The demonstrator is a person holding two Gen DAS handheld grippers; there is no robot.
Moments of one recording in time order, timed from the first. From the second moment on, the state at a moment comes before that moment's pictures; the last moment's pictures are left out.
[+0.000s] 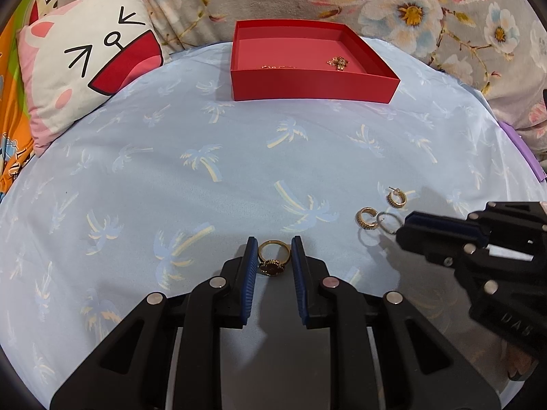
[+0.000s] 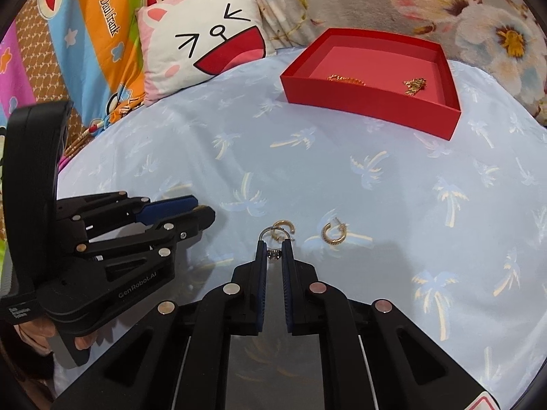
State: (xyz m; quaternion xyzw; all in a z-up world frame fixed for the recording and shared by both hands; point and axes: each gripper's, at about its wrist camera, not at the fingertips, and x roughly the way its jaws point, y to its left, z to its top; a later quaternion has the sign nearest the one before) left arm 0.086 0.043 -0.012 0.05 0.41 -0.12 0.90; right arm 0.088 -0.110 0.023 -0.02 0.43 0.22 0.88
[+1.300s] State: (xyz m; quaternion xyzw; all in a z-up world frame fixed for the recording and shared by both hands) left arm 0.293 -0.001 0.098 0.04 0.34 -0.14 0.93; right arm 0.312 -0.193 0.102 0.07 0.38 0.11 0.92
